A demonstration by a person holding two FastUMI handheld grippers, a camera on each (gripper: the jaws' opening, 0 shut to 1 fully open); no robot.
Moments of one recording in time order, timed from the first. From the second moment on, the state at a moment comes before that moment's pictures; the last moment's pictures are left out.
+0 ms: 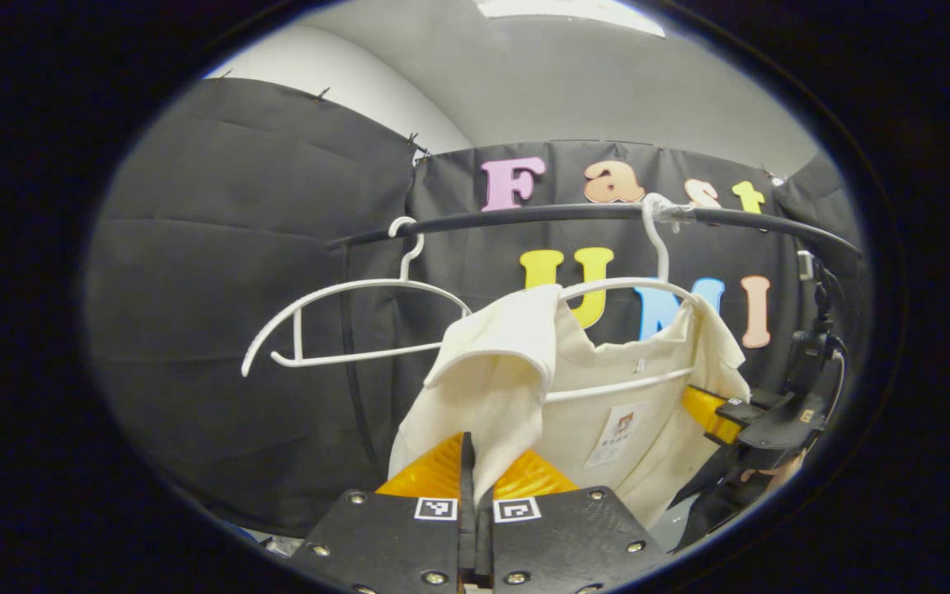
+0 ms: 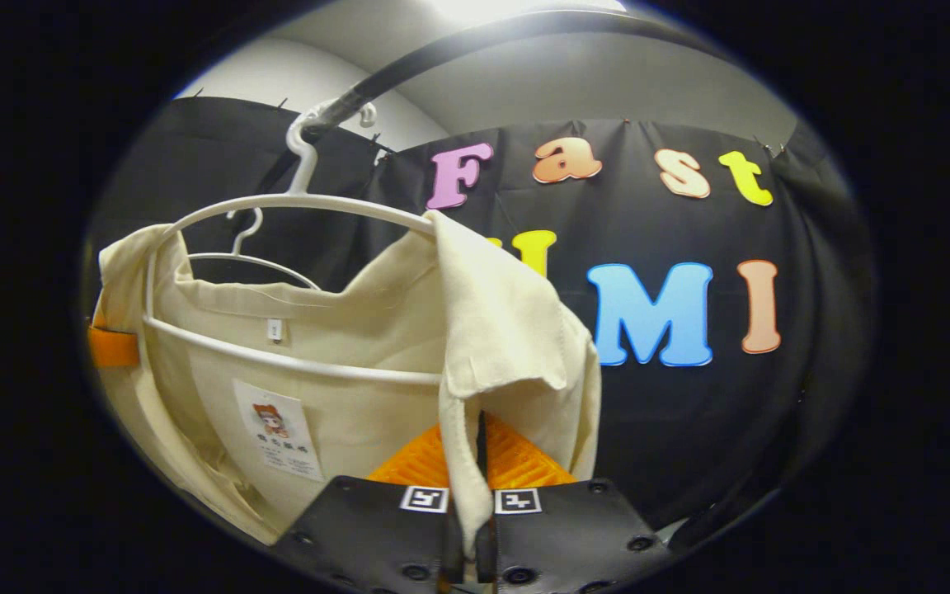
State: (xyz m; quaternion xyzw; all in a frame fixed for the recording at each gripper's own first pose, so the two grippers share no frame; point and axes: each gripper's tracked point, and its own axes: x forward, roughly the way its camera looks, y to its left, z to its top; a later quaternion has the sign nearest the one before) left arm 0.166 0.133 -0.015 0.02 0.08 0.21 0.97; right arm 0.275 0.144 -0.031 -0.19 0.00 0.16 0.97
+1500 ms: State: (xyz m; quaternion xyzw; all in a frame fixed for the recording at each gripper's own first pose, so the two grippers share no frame) left arm 0.183 0.220 0.034 -0.01 0.02 0.17 0.99; right arm 0.320 0.103 0.071 -0.21 -0.16 0.04 0.96
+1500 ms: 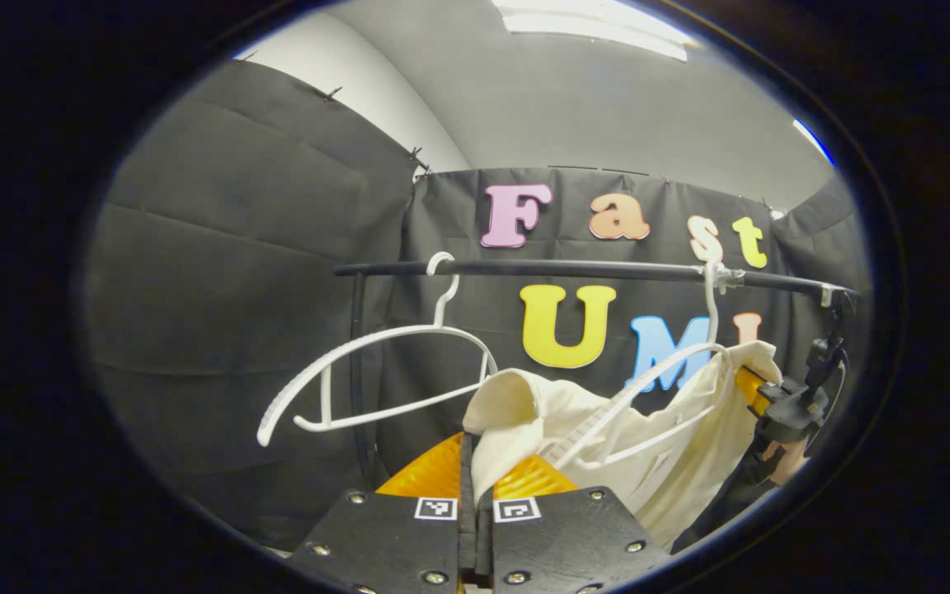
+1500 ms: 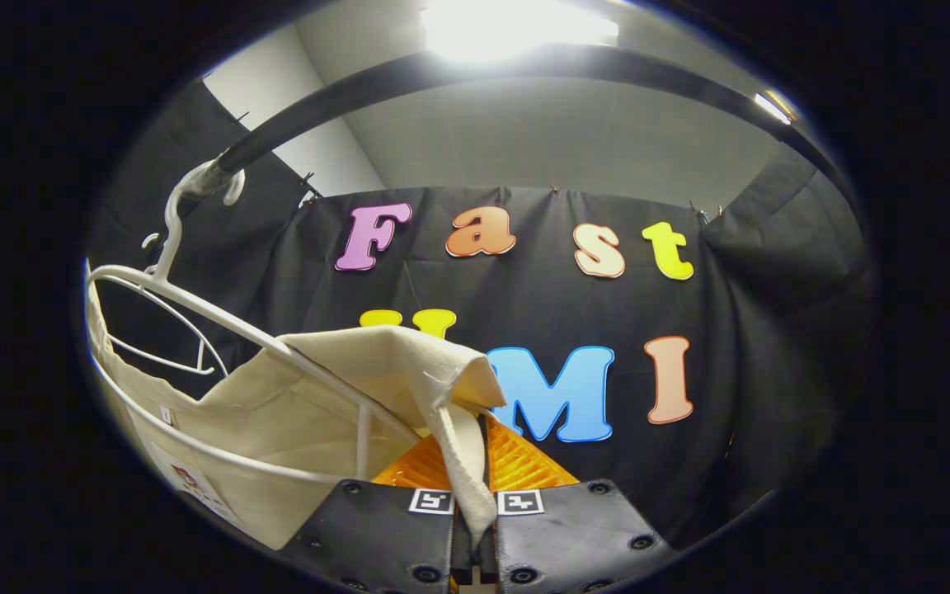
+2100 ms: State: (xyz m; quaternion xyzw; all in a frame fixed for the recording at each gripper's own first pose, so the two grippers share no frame) left arm 0.200 0.228 -0.031 -0.07 0.05 0.16 0.98; right arm 0.351 0.077 0.021 -0.23 -0.10 0.03 0.97
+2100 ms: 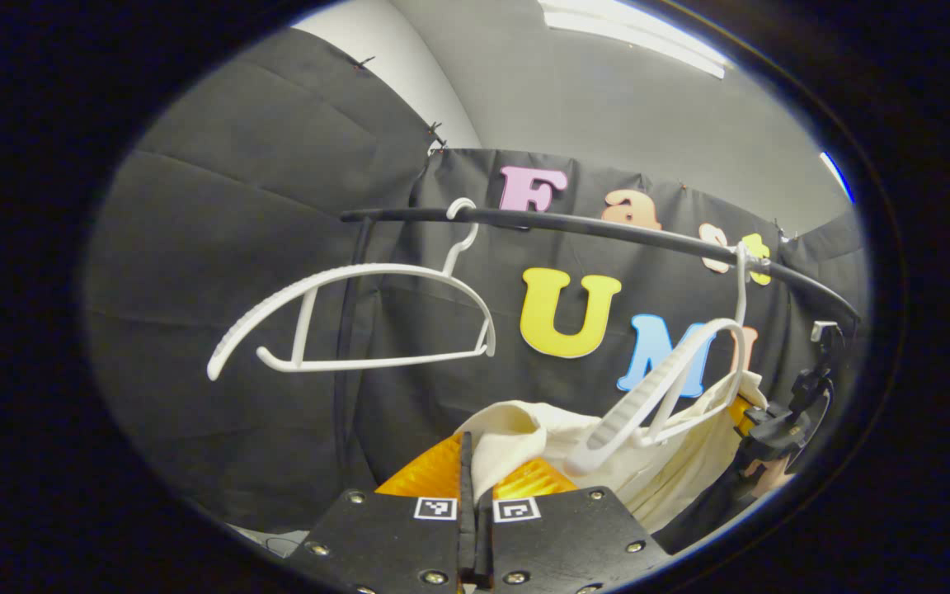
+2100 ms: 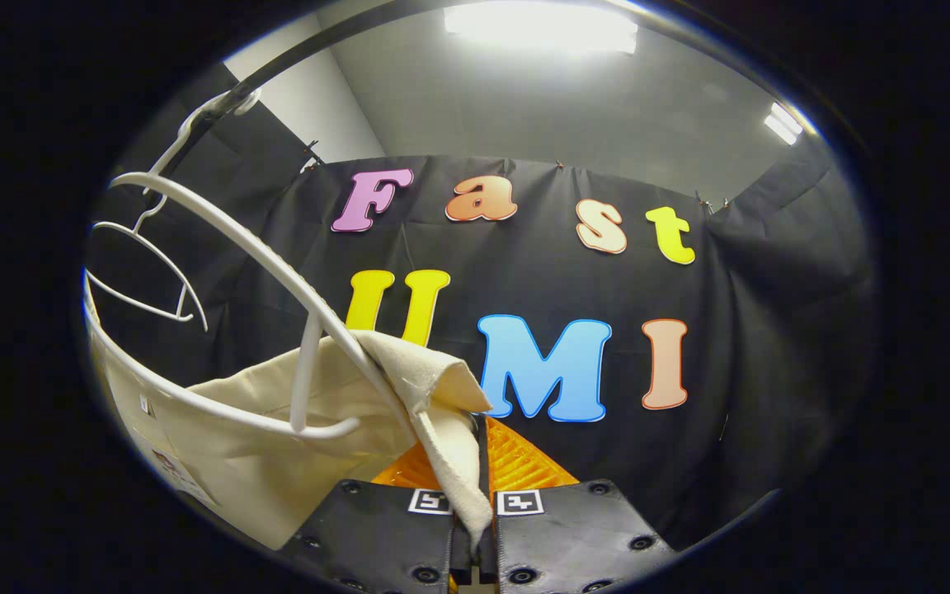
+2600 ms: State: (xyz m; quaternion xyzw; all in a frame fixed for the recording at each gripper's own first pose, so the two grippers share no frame) left arm 0.175 0.207 -0.067 -0.07 0.09 0.17 0.98; right arm 0.331 0.057 -0.008 -0.22 -0.07 0.04 0.97
